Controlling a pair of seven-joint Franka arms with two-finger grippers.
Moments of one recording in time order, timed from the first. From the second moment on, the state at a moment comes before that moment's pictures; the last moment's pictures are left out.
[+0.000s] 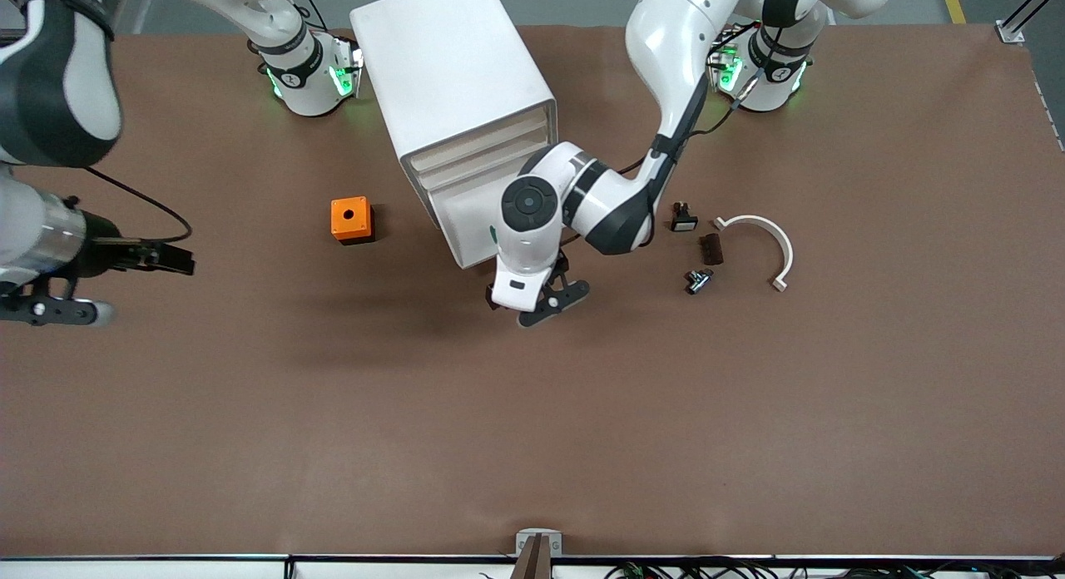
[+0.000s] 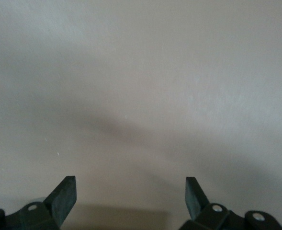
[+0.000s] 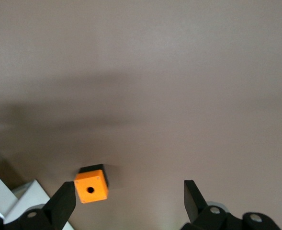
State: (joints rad) left arm -0.96 0.88 0.24 -1.17 -0.25 2.04 -1.18; right arm 0.05 0.25 -0.07 -1.43 -0.01 1.51 0.01
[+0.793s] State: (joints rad) left arm -1.04 0.89 0.14 -1.25 -0.25 2.04 -1.19; right arm -0.03 0.19 -0.06 -1.40 -0.02 1.48 -0.07
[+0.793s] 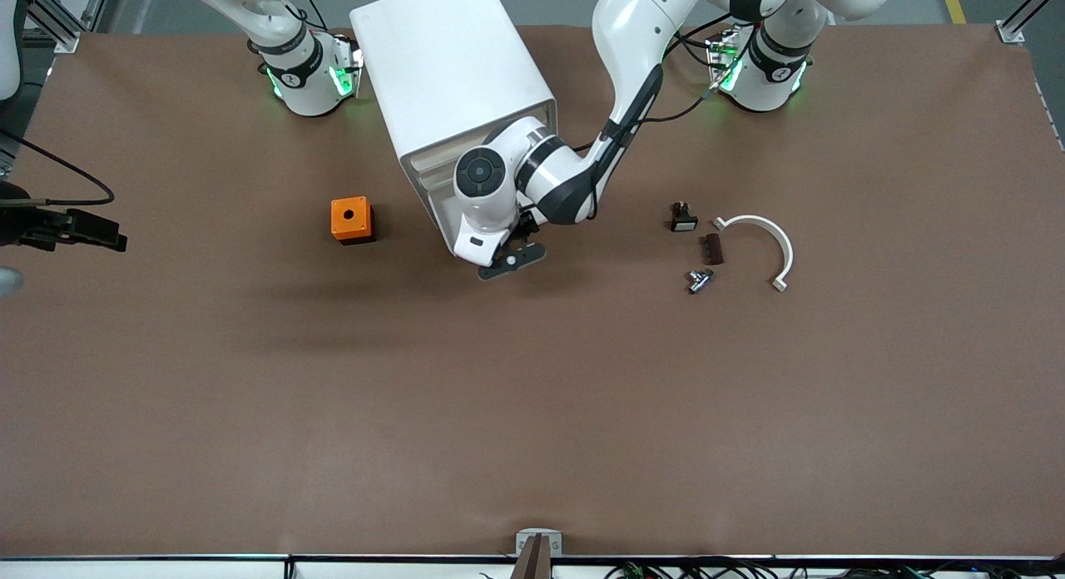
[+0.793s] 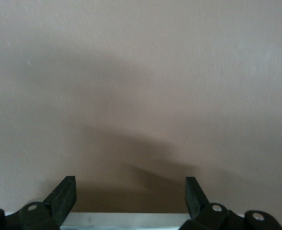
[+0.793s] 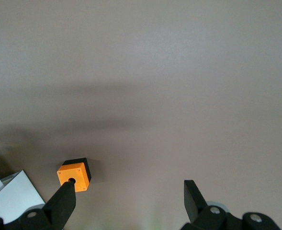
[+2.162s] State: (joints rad) left arm -1.04 0.89 0.08 -1.28 -0.60 2.04 -1.19; right arm -0.02 -0.10 -0.05 -1.55 -0.02 1.38 -0.07
